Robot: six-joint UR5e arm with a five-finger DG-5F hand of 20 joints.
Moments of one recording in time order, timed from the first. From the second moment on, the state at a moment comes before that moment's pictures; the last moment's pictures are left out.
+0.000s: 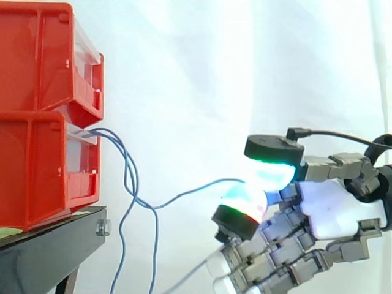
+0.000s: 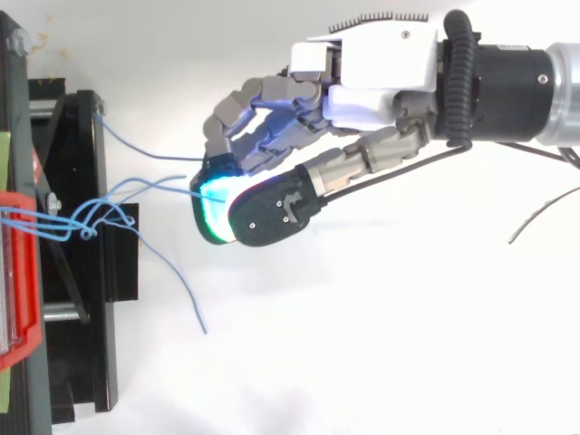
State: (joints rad) arm 0.04 -2.29 -1.23 -2.89 -1.52 0.07
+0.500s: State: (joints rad) arm 0.04 -2.29 -1.23 -2.87 -1.52 0.05
